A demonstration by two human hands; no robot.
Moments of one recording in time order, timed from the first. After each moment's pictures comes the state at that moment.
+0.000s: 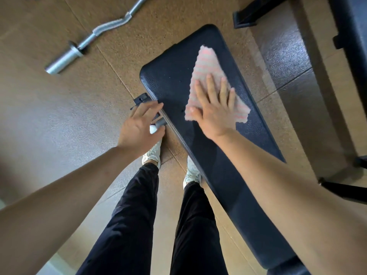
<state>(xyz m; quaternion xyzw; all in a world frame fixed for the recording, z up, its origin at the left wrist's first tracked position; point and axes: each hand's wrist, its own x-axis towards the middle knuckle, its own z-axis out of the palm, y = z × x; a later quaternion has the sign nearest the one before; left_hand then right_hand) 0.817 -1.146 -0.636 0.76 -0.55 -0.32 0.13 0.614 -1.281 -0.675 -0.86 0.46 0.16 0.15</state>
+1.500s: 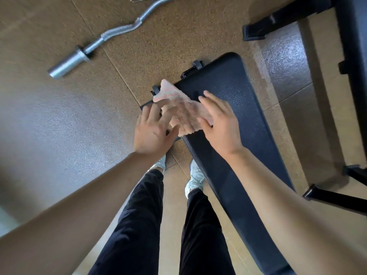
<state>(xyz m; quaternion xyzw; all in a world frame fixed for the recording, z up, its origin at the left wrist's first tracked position) 0.859 -1.184 -0.653 0.78 -0.57 -0.19 0.19 0.684 -1.301 -0.629 -0.84 0.45 -0.06 0.30</state>
